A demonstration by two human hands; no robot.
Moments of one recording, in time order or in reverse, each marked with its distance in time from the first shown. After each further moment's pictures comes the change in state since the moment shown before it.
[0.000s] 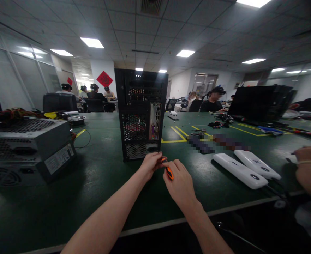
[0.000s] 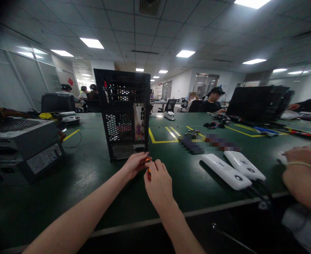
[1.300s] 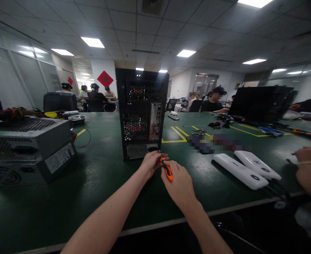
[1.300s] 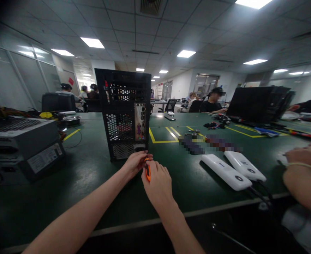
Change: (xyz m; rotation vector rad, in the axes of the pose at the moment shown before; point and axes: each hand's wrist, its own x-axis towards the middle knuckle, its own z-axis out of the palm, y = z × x) left_hand 0.002 0.000 0.002 -0.044 -0.003 0.048; right_hand 0.000 -0.004 -0.002 0.039 -0.044 0.025
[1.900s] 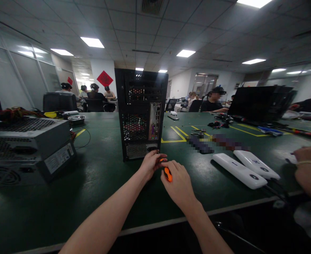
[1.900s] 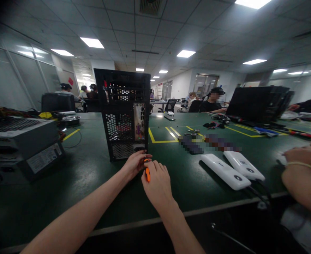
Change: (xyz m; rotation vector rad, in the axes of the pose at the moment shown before) left_hand -0.002 -0.004 0.000 0.011 0.006 0.015; right_hand 0.000 0.003 0.000 0.011 0.003 -0.056
